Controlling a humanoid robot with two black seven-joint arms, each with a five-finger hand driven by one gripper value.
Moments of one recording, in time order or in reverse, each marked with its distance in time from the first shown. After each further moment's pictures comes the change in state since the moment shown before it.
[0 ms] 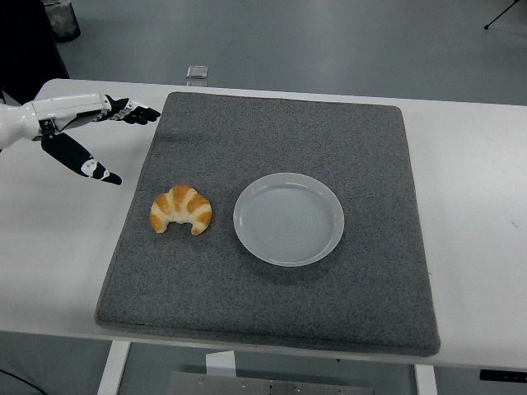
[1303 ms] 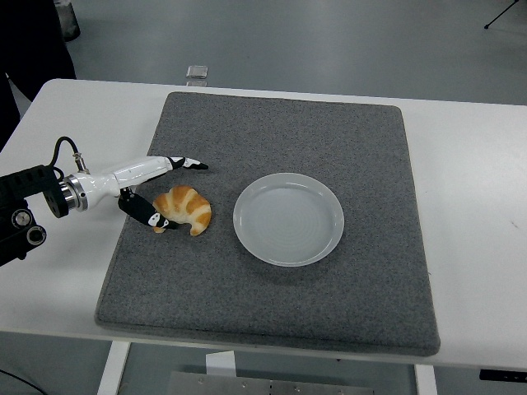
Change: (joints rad) left arm 0.133 -0.295 0.066 0.100 0.334 0.340 0.014; right arm 0.000 0.000 0.000 0.000 0.000 0.000 0.000
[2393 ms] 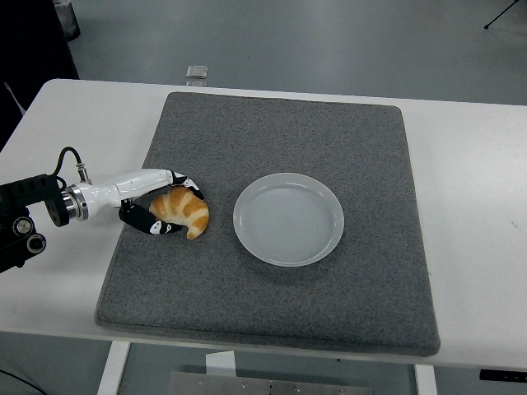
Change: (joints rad) left arm -0.003 0.012 0.048 -0.007 -0.006 -0.006 -0.004; right arm 0.000 0.000 0.000 0.000 0.000 0.000 0.000
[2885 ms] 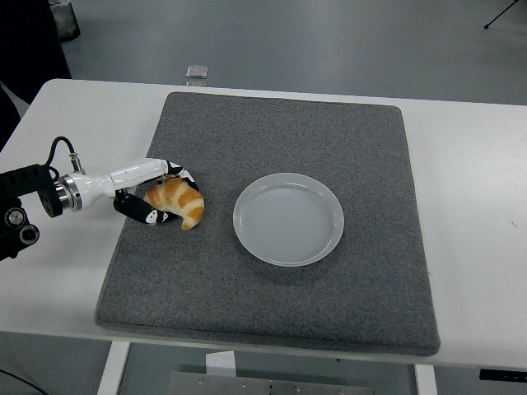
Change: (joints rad) left arm -0.029 0.031 -0.016 -0.004 -0.001 0.000 -0.009; right arm 0.000 0.000 0.000 0.000 0.000 0.000 0.000
